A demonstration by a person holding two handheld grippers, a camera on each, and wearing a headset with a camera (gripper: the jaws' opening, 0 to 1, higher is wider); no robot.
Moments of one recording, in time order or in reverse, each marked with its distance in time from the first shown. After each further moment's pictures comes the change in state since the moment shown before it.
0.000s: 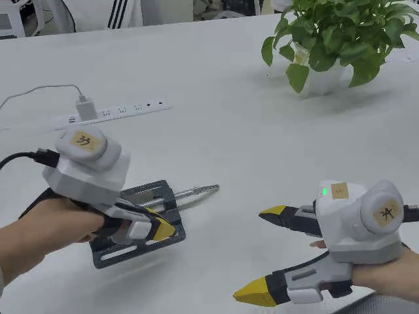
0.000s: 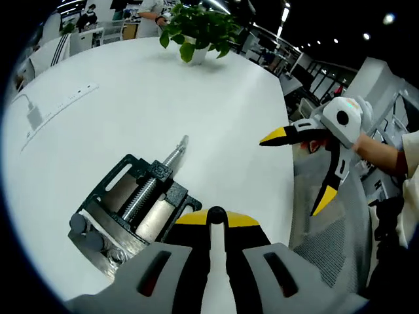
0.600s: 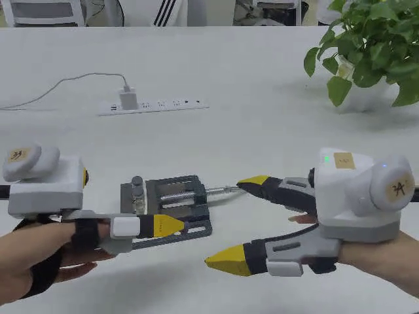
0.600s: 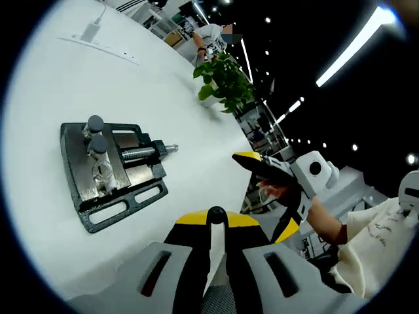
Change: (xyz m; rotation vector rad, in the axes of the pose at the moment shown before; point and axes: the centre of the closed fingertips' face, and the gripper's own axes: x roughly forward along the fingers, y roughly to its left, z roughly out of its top) left arm -0.052 -0.025 -0.017 -0.528 -0.357 -0.263; right arm 0.036 0.043 0.081 -0.133 -0.118 0.135
